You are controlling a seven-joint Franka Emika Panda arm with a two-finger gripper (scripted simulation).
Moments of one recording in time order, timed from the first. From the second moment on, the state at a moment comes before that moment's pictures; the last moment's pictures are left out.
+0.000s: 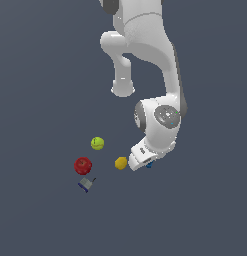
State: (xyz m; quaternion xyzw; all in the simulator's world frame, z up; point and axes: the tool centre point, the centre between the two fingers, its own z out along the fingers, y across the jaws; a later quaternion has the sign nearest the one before) arm 0.063 0.117 0.073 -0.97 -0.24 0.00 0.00
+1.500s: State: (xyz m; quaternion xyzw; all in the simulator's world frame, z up) arm 0.031 0.132 0.390 -0.97 -0.24 0.00 0.00
